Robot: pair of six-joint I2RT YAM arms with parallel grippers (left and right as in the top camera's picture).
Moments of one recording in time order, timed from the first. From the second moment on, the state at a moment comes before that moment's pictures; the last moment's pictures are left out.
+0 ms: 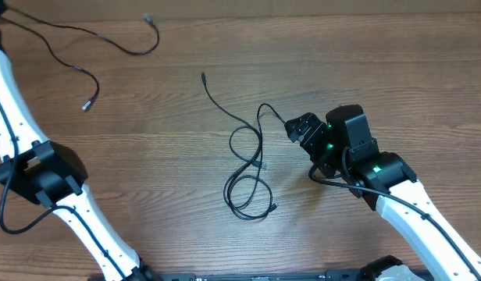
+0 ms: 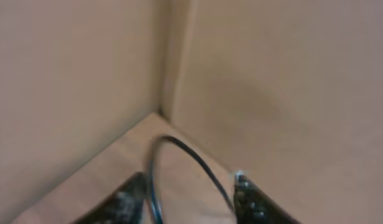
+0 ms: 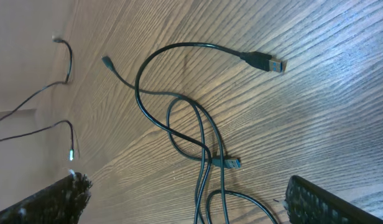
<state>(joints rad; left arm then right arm) 0.51 2.45 2.71 -0.69 -0.08 -0.23 0.40 1.22 0.88 -0.51 -0.13 1.12</state>
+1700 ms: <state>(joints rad) 0.40 2.43 2.00 -0.53 0.42 -0.27 0.40 1.22 0.88 -0.51 -0.13 1.12</state>
